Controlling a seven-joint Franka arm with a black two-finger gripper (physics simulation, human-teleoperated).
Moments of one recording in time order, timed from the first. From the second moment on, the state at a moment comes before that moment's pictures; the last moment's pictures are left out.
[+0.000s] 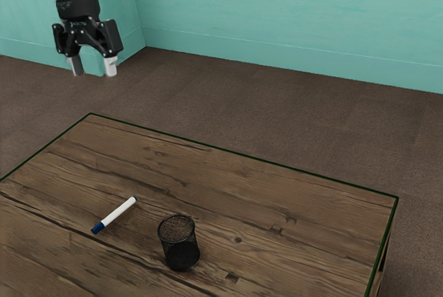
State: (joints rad) arm 0.16 -0.01 -0.09 -1.43 -0.13 1.22 0.01
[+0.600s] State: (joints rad) arm 0.11 -0.16 0.08 -2.44 0.04 2.01 0.00
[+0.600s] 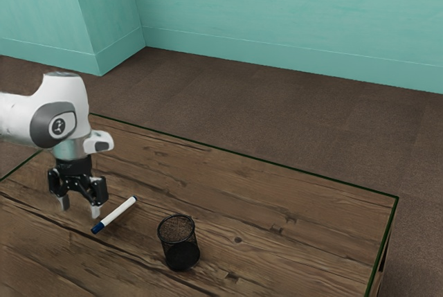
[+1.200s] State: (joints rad) arm 0.09 0.03 0.06 -2.50 0.15 2.41 0.09
